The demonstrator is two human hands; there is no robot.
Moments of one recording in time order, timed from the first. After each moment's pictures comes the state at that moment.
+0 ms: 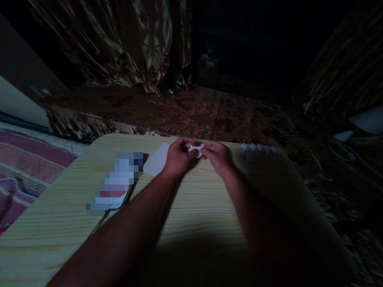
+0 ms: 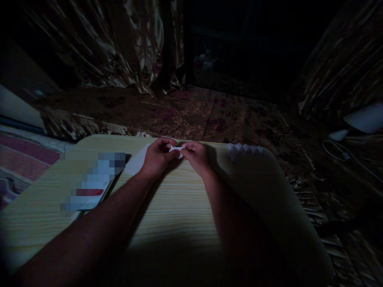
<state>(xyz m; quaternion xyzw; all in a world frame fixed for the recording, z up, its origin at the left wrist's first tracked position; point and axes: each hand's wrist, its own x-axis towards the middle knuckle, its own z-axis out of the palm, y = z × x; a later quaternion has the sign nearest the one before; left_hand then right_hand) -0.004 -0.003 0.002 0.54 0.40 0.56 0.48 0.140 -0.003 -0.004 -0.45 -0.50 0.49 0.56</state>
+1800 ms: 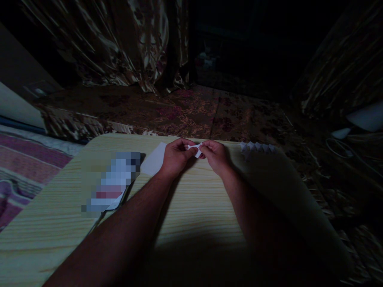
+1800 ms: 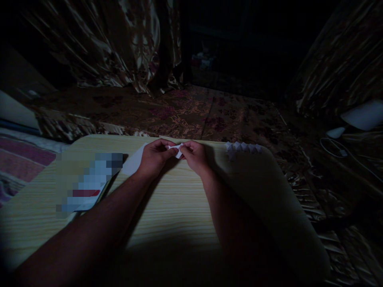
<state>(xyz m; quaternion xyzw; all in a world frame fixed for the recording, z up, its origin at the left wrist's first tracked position) -0.004 -0.003 0.001 0.54 0.42 0.56 0.47 0.139 -0.007 0.004 -0.45 -0.50 0.48 0.56</state>
